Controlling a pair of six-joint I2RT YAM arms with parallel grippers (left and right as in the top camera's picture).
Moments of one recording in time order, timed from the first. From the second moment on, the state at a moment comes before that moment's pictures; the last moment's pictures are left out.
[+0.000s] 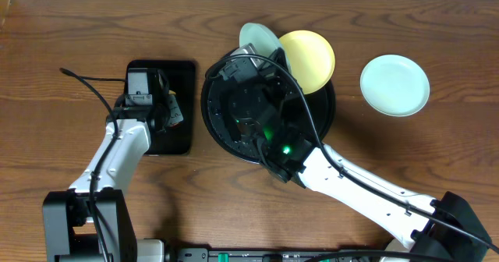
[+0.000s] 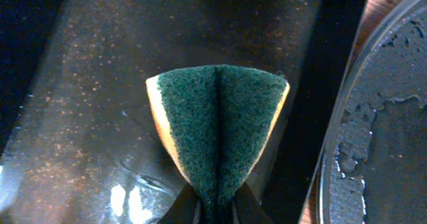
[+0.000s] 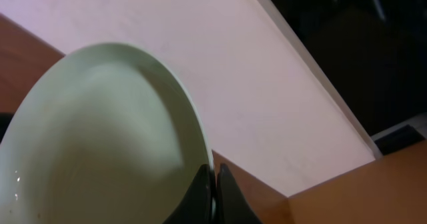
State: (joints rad) left arm 0.02 1.56 0.90 -0.42 0.01 -0.33; right arm 0.93 1.63 1.19 0.21 1.12 -0.55
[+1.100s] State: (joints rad) left arm 0.02 1.56 0.90 -0.42 -0.01 -0.33; right arm 0.29 1.57 1.19 -0.22 0.10 0.18
